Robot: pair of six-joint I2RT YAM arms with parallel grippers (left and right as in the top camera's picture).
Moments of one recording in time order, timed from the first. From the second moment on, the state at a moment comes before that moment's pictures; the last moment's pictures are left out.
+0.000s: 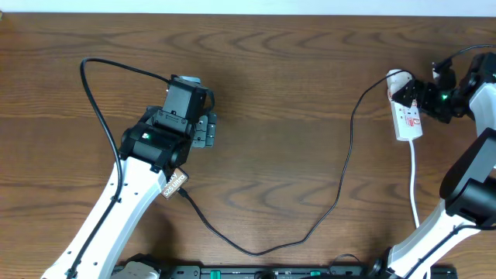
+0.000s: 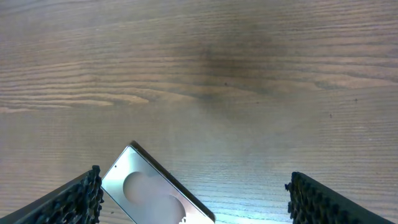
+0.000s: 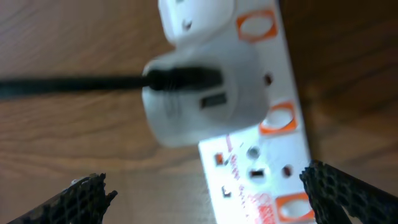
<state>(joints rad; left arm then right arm) -0.39 1.32 1.16 -0.84 -0.30 -0.20 -0.46 2.09 1.59 -0.82 -0.48 -0.14</state>
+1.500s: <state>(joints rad) -0.39 1.32 1.16 -0.84 -0.30 -0.20 -0.39 2.15 1.61 -0.68 -0.46 -0.03</state>
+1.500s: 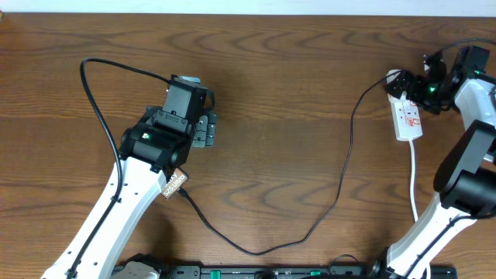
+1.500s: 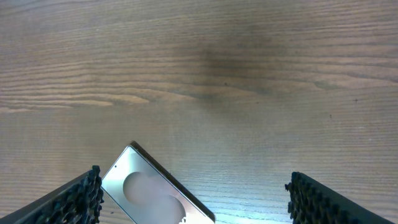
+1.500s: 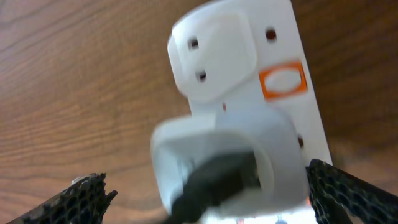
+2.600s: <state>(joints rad) -0.39 1.32 1.16 -0.84 -0.30 -0.20 -0.35 2.16 1.64 -0.72 -0.38 -0.02</state>
